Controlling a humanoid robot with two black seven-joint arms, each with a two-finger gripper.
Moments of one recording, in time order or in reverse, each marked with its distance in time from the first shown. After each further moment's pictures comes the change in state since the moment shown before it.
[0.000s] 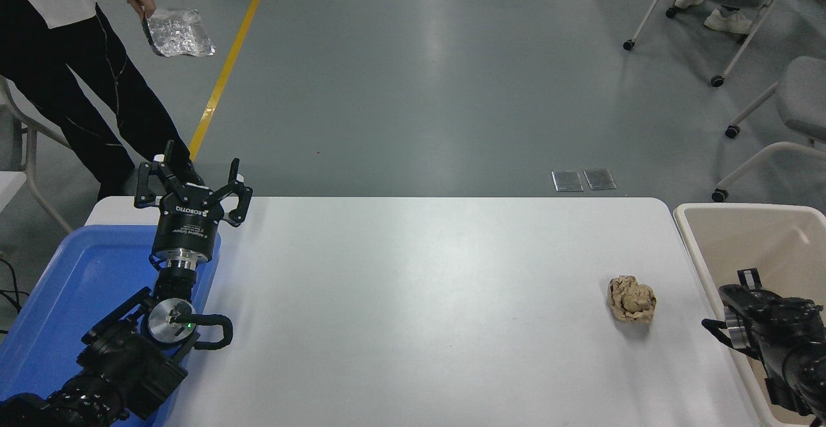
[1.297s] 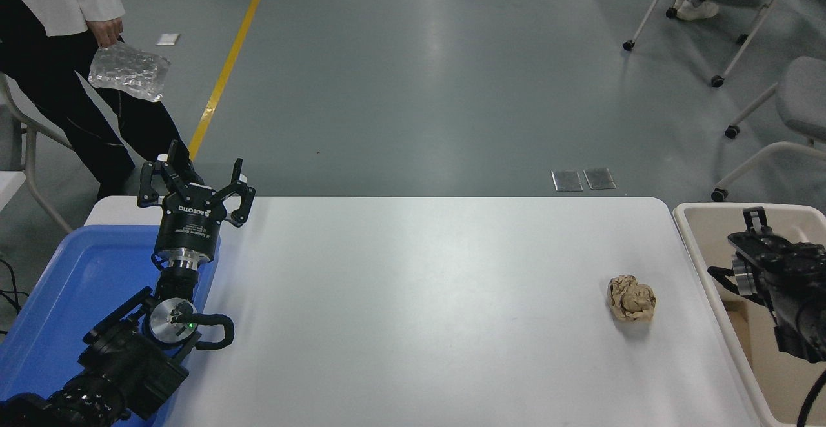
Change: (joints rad) left arm 0.000 -0.003 0.001 0.000 0.001 0.000 0.012; right arm 0.283 -0.158 -0.016 0.270 -0.009 -0.003 -0.001
